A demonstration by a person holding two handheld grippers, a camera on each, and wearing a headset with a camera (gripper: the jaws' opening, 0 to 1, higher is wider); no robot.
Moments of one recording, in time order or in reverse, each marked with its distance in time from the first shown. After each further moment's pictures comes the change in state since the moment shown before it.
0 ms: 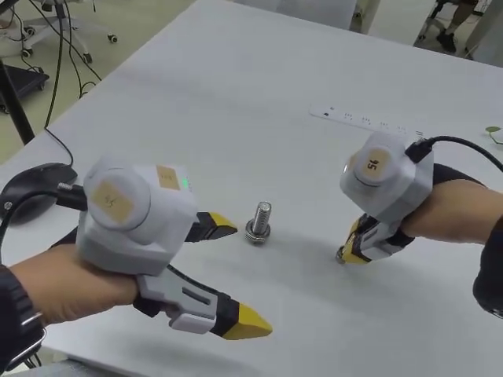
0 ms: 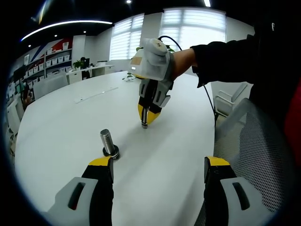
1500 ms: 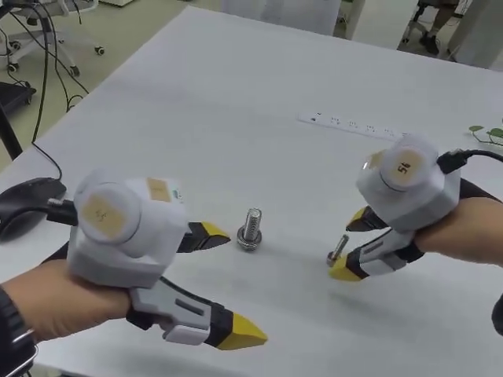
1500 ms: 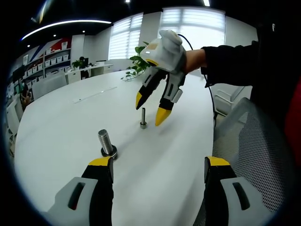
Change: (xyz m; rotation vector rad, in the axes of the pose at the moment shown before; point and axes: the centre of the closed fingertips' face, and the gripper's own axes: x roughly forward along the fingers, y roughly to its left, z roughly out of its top) left arm 0.000 -0.001 -0.001 0.004 0.007 -0.009; right arm -0.028 0.007 0.008 0.115 -0.221 -0.059
